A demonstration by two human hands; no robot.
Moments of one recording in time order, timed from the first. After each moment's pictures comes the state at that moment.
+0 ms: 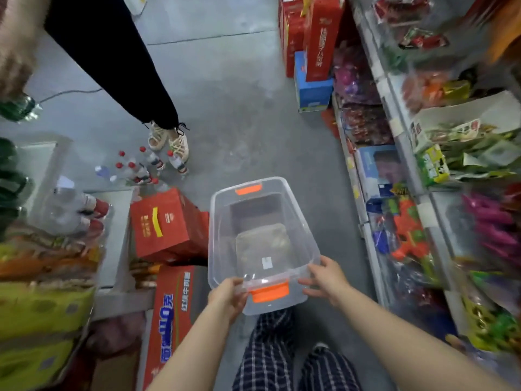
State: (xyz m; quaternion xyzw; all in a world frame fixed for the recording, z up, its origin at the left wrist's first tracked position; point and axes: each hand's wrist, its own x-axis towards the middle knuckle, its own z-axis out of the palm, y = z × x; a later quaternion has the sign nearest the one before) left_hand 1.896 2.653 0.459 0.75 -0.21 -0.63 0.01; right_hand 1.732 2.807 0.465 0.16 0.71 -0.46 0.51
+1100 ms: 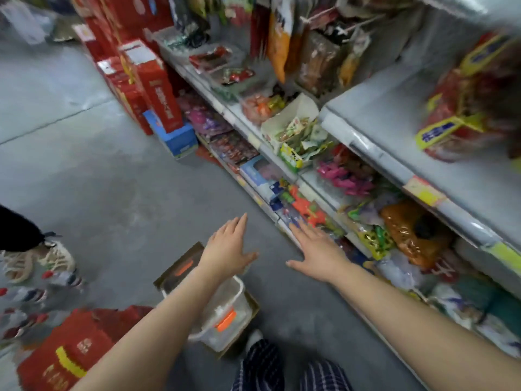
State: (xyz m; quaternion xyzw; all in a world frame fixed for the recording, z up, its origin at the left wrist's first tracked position) left_hand 1.704 2.661 0.572 -0.02 -0.96 -0.19 -0.20; right_hand 1.687 2.891 0.575 -0.15 0.95 -0.10 0.27
